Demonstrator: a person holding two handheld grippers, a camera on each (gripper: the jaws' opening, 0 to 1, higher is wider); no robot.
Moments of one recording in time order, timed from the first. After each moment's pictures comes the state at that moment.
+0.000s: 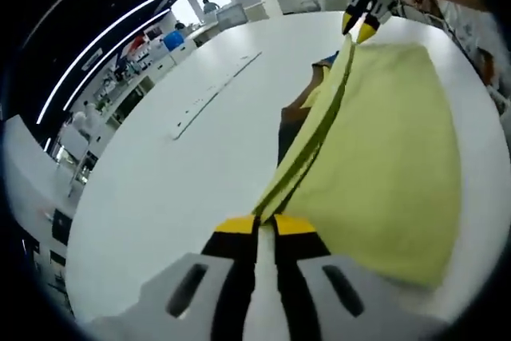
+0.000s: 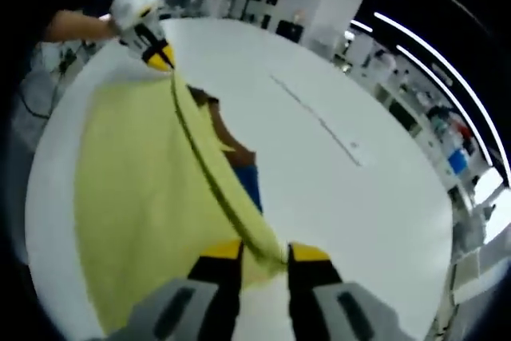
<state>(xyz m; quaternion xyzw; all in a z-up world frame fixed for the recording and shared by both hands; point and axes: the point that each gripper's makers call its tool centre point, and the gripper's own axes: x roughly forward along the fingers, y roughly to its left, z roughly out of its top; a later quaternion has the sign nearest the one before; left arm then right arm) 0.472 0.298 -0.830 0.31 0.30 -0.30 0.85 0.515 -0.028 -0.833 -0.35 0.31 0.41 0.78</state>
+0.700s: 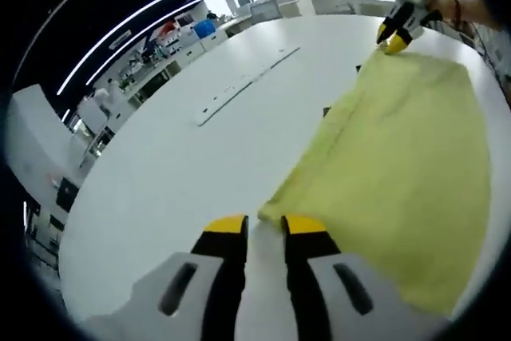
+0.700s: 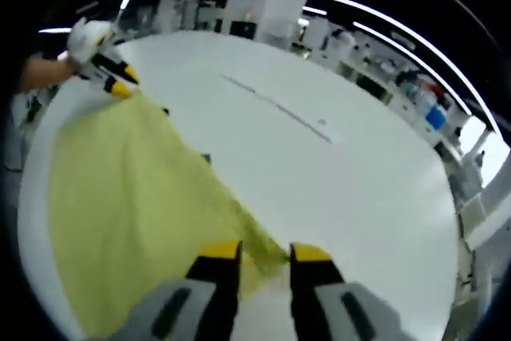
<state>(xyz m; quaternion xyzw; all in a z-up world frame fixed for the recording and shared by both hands) 0.498 0.314 -0.833 0.25 0.32 -0.22 0.89 0.548 -0.041 -0.838 -0.23 0.34 0.32 0.85</state>
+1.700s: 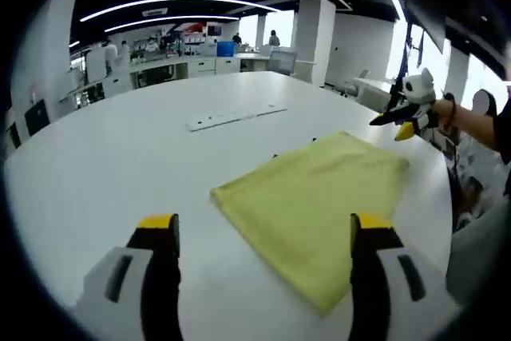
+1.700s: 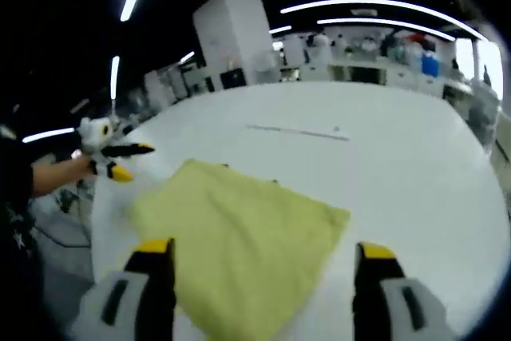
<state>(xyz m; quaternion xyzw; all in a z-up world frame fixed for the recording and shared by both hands) 0.399 0.290 -0.770 0.02 0.27 -0.27 0.93 0.439 -0.027 -0.785 -0.02 0.34 0.38 0.86</state>
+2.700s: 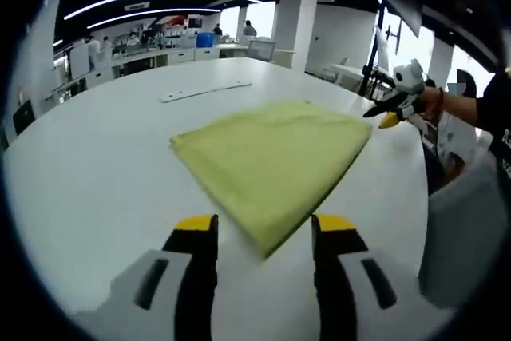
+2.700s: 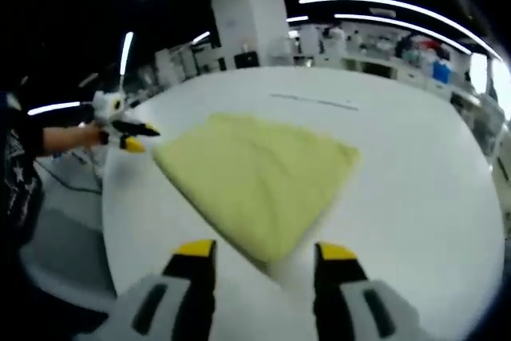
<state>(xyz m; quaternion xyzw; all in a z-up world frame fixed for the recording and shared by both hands) 0.318 0.268 -0.809 0.03 0.29 -0.32 0.90 0.353 -0.064 -0.819 -0.08 0.35 0.40 0.84</state>
